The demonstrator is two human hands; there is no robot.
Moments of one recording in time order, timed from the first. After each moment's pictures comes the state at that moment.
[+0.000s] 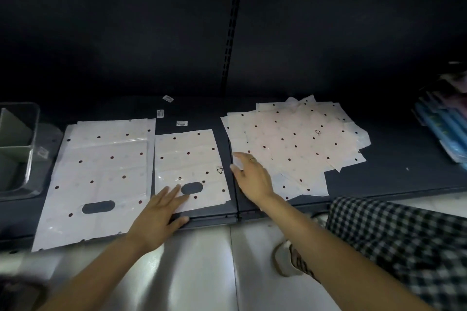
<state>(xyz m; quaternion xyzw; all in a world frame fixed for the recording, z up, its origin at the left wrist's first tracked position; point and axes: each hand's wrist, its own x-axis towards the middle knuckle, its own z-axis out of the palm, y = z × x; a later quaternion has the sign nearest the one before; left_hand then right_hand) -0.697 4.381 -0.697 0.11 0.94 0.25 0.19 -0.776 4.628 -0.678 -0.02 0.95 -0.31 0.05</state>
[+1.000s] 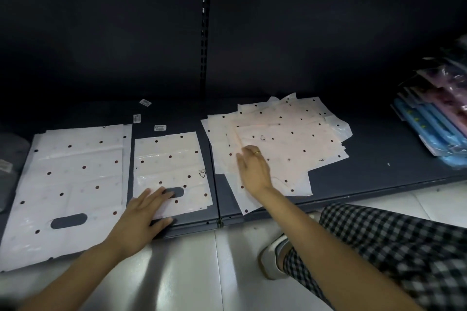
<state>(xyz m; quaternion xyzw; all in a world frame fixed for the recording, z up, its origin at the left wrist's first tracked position) -0.709 4.390 -0.691 0.11 0.94 0.27 0.18 -0.791 4.667 -0.659 0.03 0.96 -0.28 0.01</state>
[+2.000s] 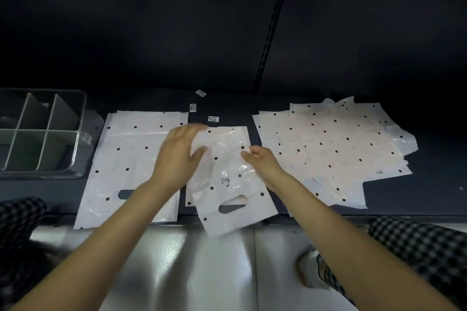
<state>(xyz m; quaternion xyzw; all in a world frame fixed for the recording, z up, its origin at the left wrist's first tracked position) -0.761 4.378 -0.603 0.02 0.94 0.32 -0.07 -0.810 4.578 -0.656 0.10 0.78 -0.58 0.22</state>
